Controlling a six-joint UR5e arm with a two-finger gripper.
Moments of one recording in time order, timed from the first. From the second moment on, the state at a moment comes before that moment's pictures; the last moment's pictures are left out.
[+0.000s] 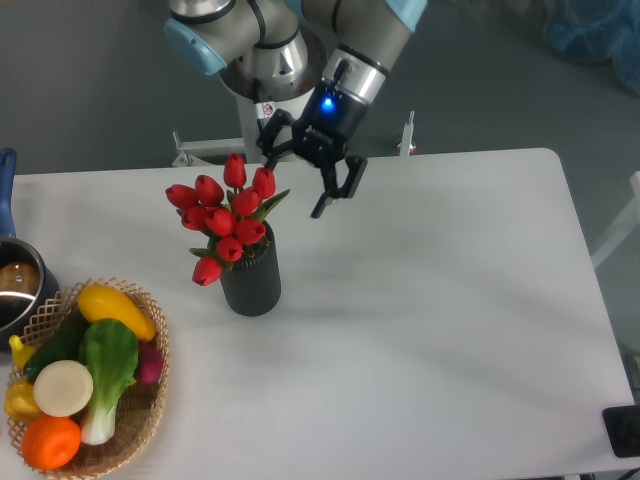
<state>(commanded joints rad) 2.79 -1.33 -2.19 -0.94 1.03 1.35</state>
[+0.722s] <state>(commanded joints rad) 2.91 -1.45 -1.99 -1.00 1.34 1.36</state>
